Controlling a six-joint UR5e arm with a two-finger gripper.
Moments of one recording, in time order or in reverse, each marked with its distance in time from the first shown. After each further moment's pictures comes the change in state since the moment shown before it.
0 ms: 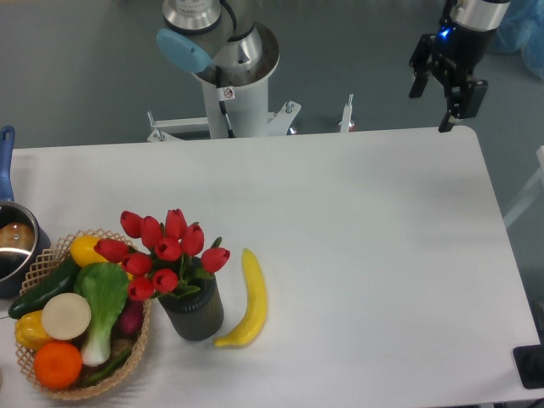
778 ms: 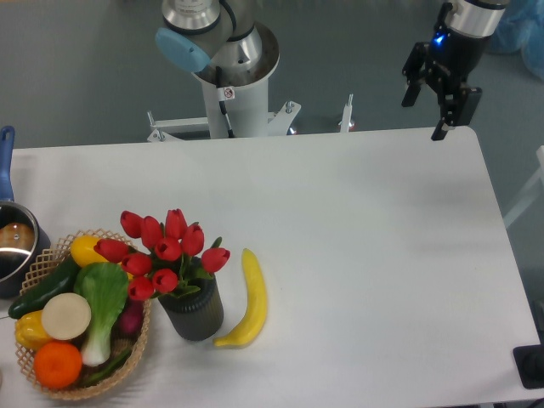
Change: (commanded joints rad) arm -0.012 -0.002 -0.037 0.032 -0.112 -0.046
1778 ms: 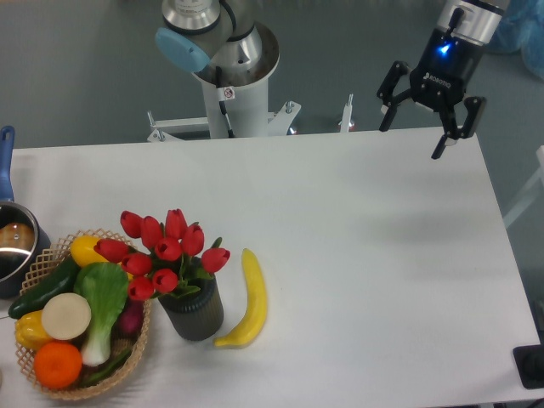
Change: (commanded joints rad) arm -0.017 -0.014 -0.002 0.000 -0.372 -0.534
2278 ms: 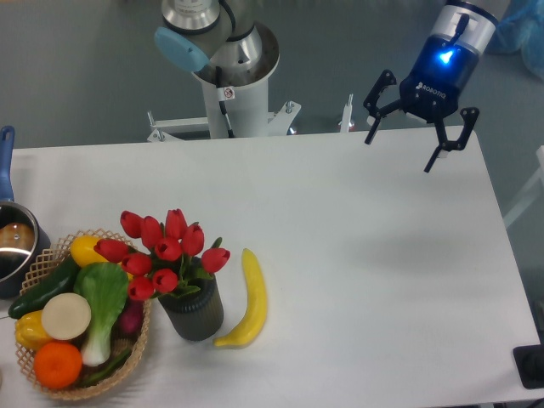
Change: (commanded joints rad) arm -0.038 0.000 -0.043 0.069 -0.206 -0.198
